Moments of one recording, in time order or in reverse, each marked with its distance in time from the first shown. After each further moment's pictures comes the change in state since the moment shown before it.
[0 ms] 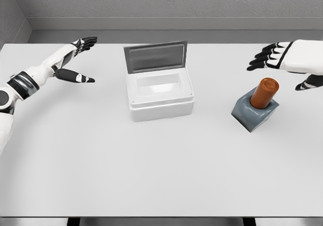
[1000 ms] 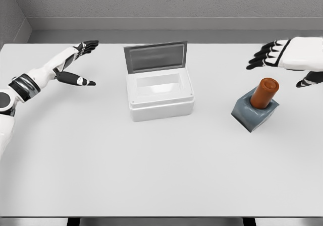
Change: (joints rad) left arm 0.009 0.000 0.000 -0.008 -0.019 0.000 0.000; right arm -0.138 0.031 0.150 0.022 -0.006 0.000 0.021
